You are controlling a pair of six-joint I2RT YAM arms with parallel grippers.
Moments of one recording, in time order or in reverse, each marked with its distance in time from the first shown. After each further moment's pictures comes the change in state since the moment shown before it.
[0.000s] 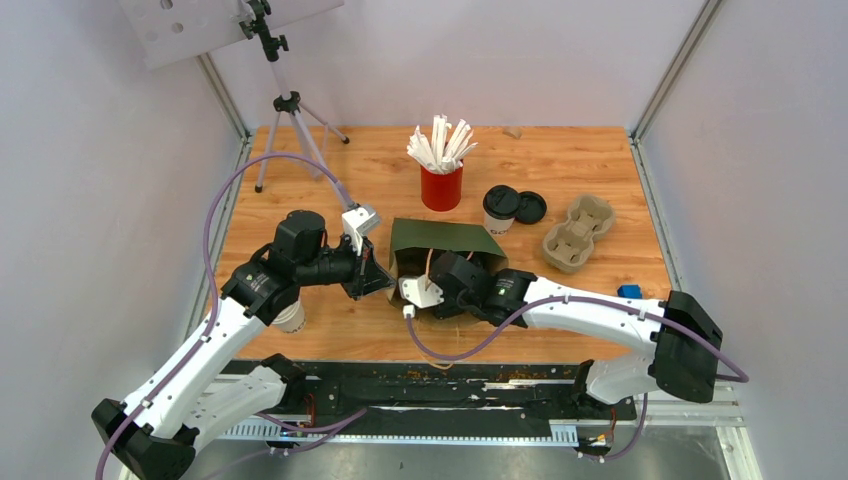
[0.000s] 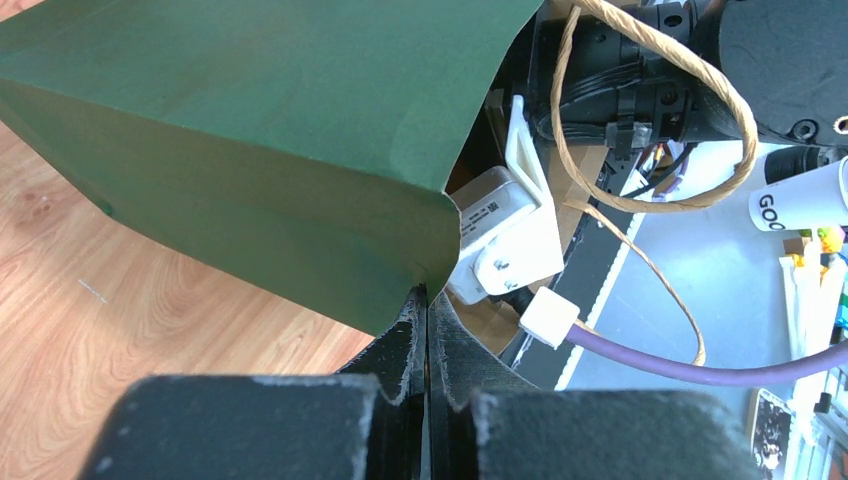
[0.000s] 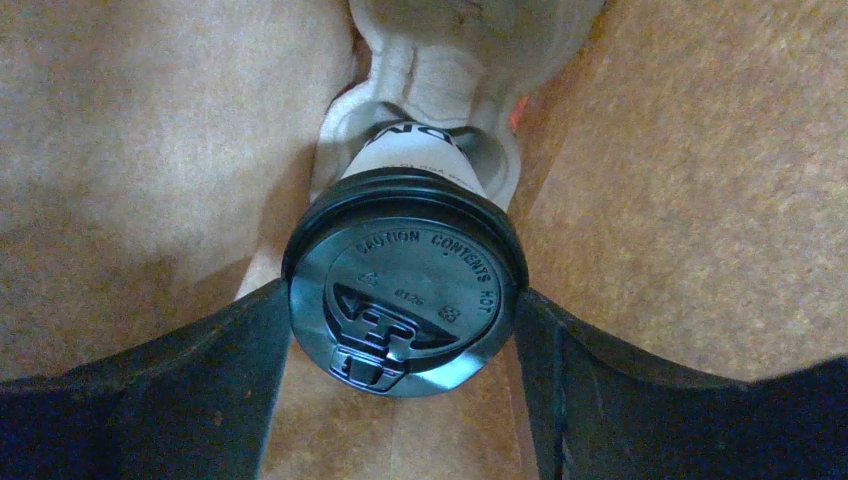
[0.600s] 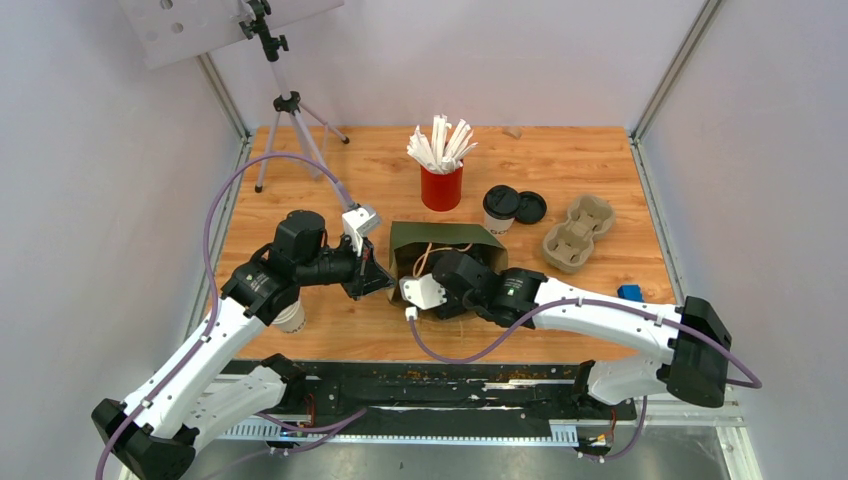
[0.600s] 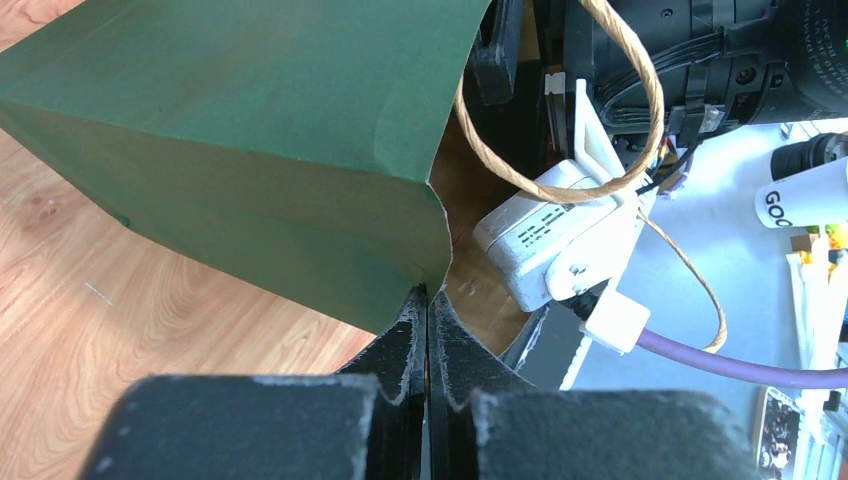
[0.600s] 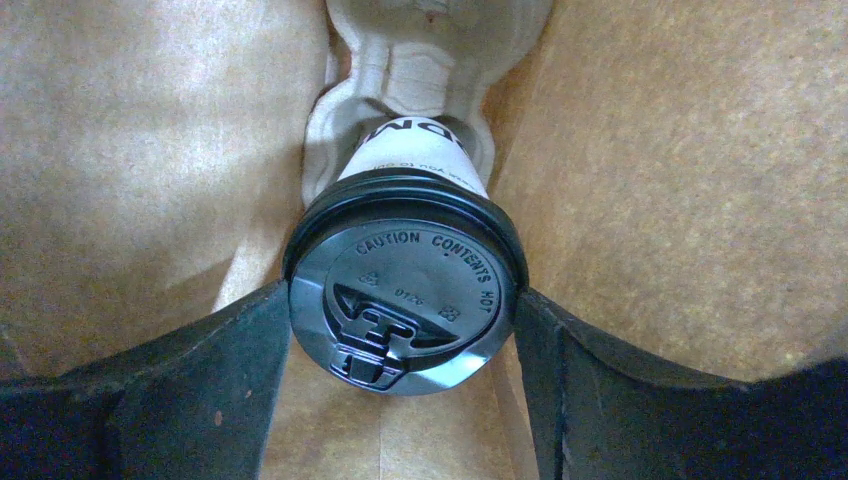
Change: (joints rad) left arm 0.000 0.000 0.000 0.000 -0.001 0.014; right arm 0.019 -0.054 0.030 -0.049 0.000 -0.038
